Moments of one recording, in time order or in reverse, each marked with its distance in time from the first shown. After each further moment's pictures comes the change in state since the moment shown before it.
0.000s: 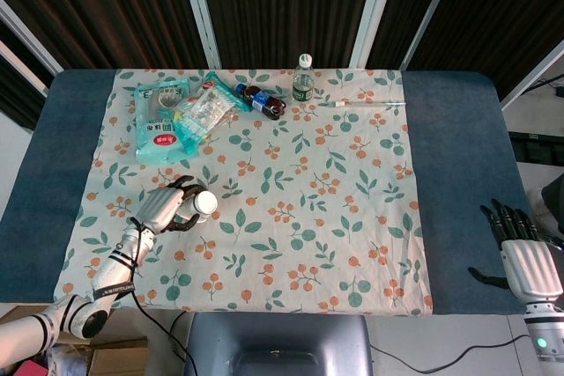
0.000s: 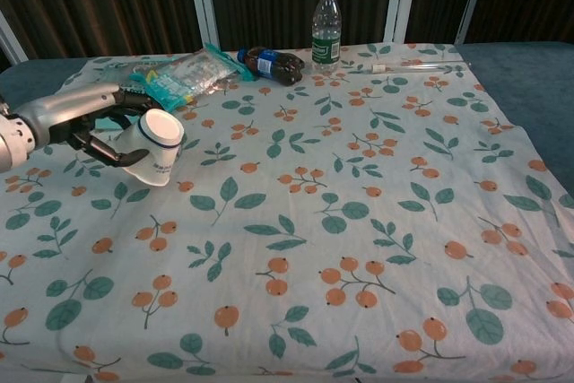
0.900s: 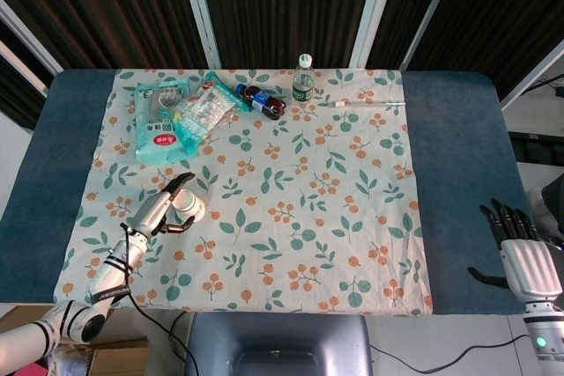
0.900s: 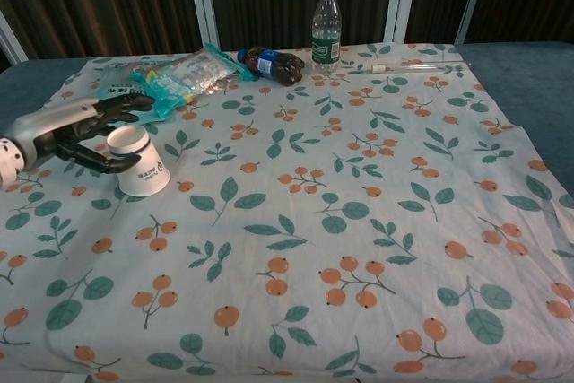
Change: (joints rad) left arm 0.054 -0.048 -0.009 0.106 0.066 -0.002 -0.312; right arm 0.002 -0.001 0.001 0.000 0.010 -0.003 0.000
